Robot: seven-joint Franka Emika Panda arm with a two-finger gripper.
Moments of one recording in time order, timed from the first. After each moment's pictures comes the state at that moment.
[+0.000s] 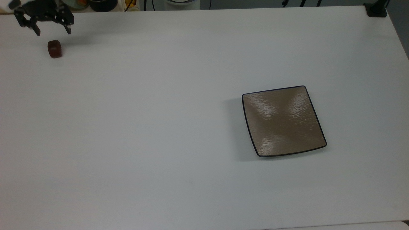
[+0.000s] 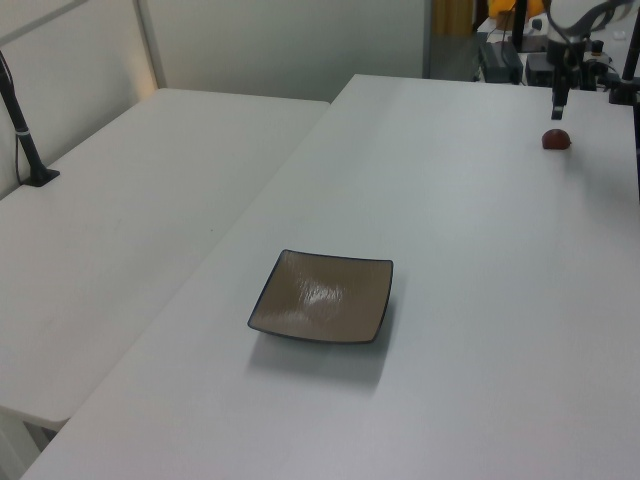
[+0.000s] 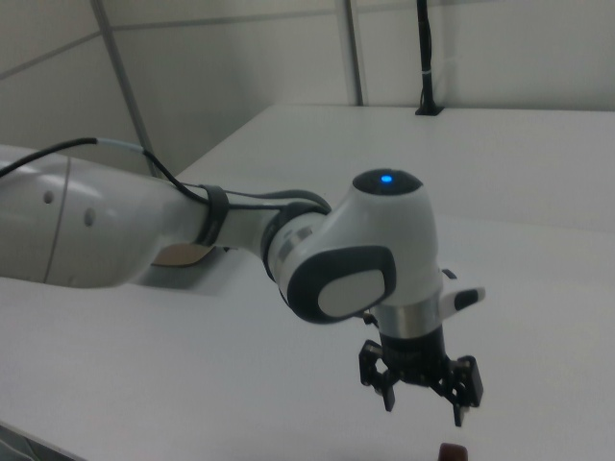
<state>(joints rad) -0.29 0.14 -0.31 -2.00 -0.02 2.17 -0.78</state>
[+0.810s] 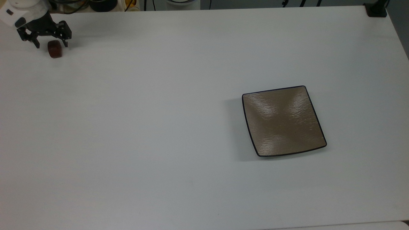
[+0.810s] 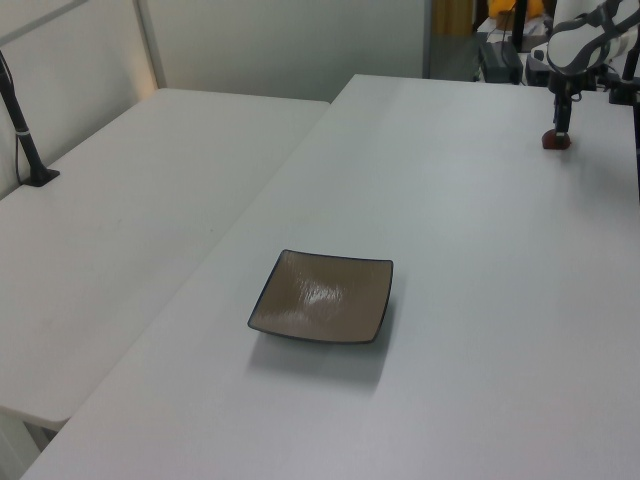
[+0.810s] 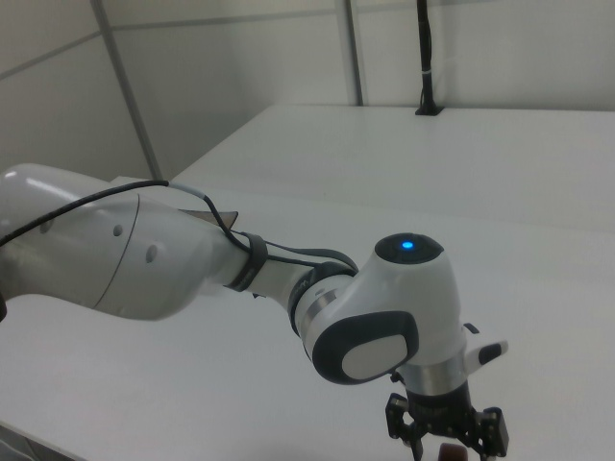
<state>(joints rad) -0.34 0.26 -0.31 -2.05 -0.02 2.37 -0.86</state>
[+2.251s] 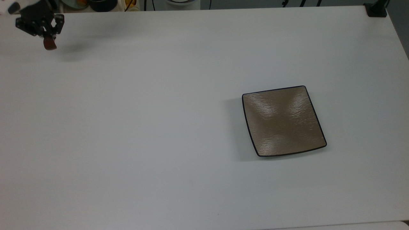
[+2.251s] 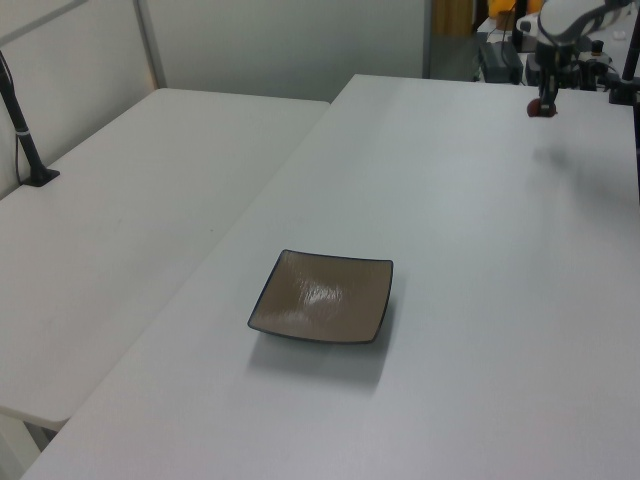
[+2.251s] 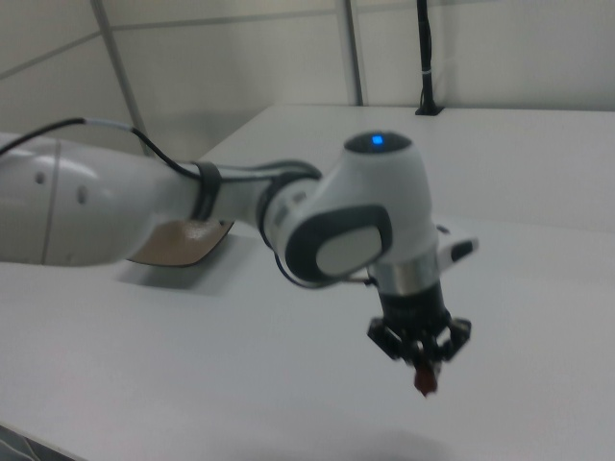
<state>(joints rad) -0.26 0.15 -0.30 -1.93 -0.02 2.17 -0.86</state>
